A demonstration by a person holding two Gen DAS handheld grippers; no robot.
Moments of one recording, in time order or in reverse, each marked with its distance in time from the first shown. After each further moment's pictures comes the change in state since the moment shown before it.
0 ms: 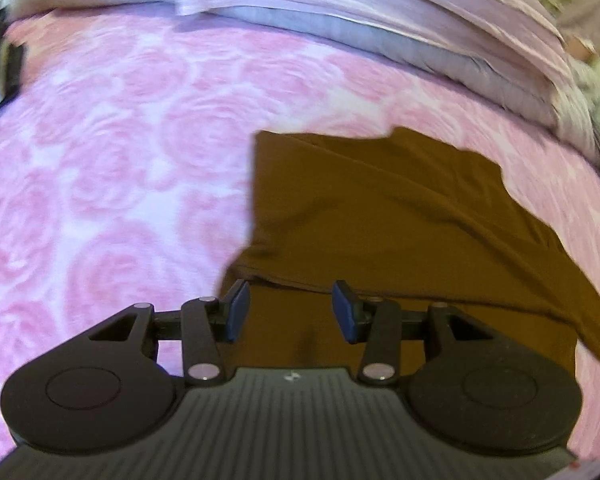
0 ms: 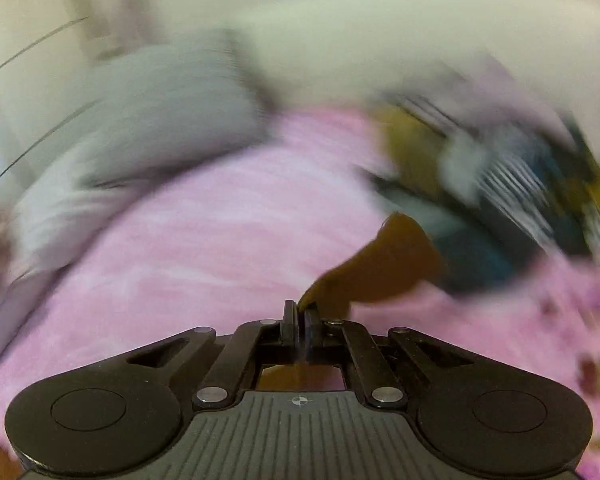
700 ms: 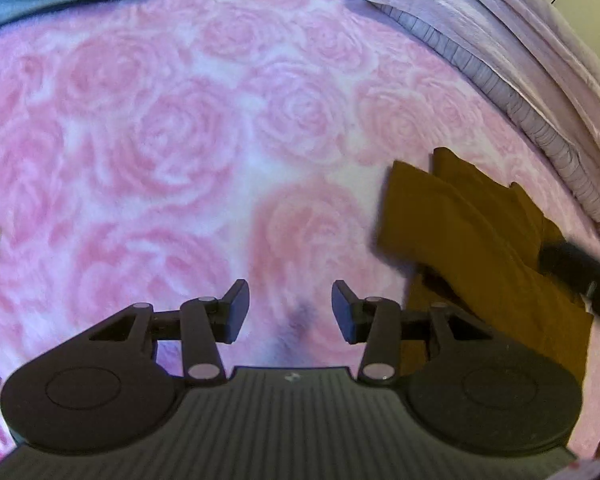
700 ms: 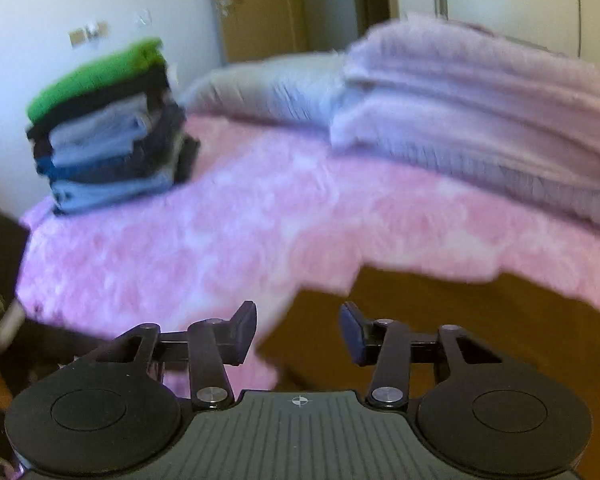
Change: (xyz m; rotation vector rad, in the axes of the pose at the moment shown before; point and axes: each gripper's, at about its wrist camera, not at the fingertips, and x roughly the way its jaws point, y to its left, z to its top) left arm -0.010 0.151 -0.026 -0.319 0.036 0.005; right arm -0.219 0.434 -0.338 -1.036 0.321 1.022
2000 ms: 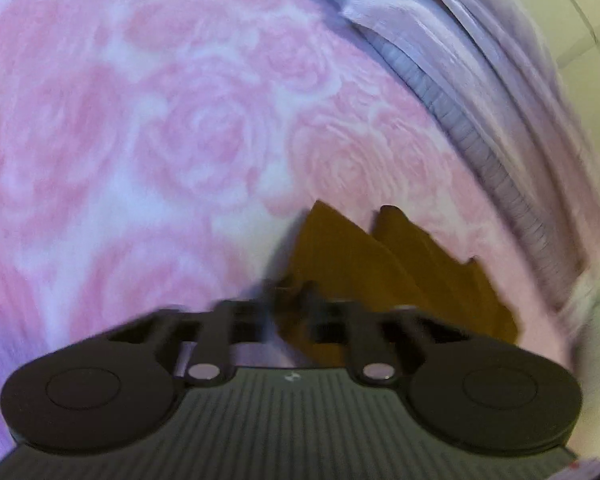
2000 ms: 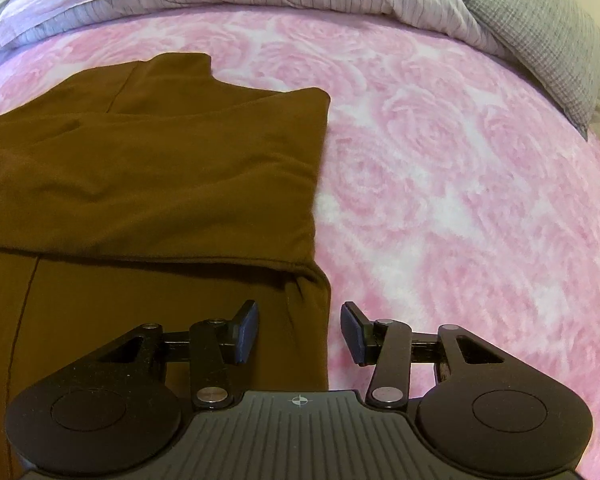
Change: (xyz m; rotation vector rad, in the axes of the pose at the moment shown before) left arm 0.065 -0.061 0.032 -0.106 -0.105 -0.110; right arm -0.097 -0.228 -0.167 0.417 0.330 -0.625
